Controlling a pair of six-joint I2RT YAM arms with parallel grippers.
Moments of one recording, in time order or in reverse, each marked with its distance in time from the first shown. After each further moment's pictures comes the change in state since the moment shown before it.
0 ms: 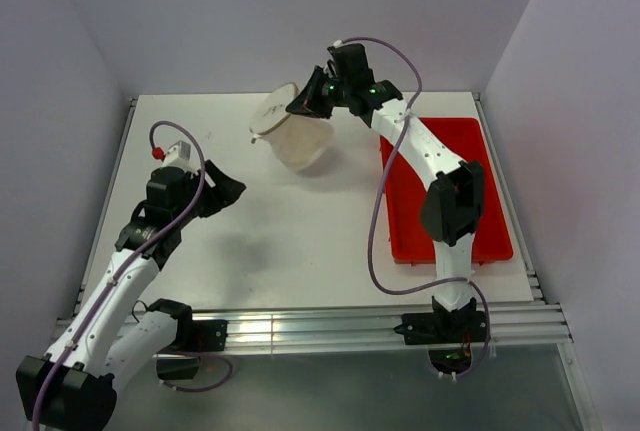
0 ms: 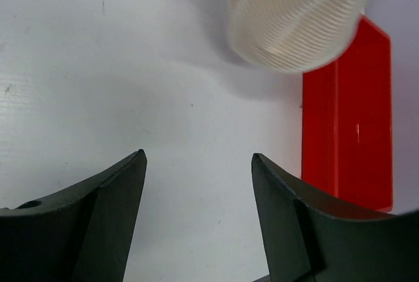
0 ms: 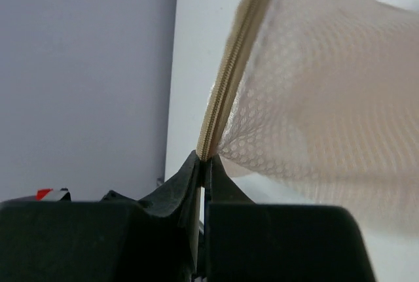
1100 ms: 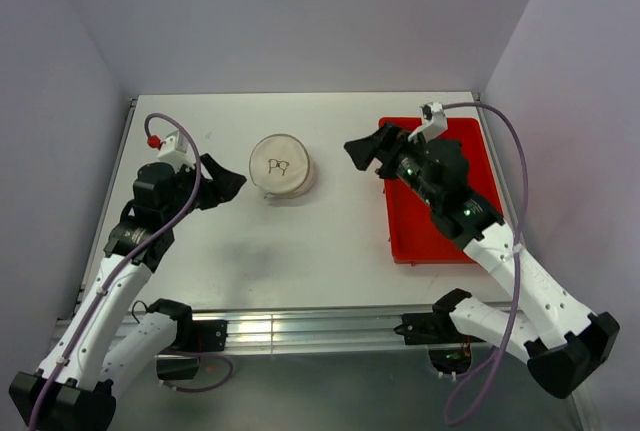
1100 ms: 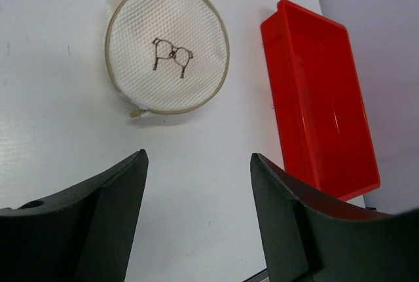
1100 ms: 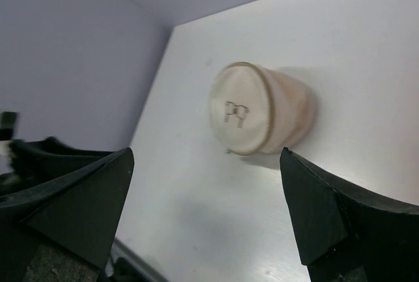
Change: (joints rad) left arm 0.000 -0.048 0.085 -0.016 0.067 0.084; right arm 0.042 -0.994 -0.956 0.356 0.378 -0.116
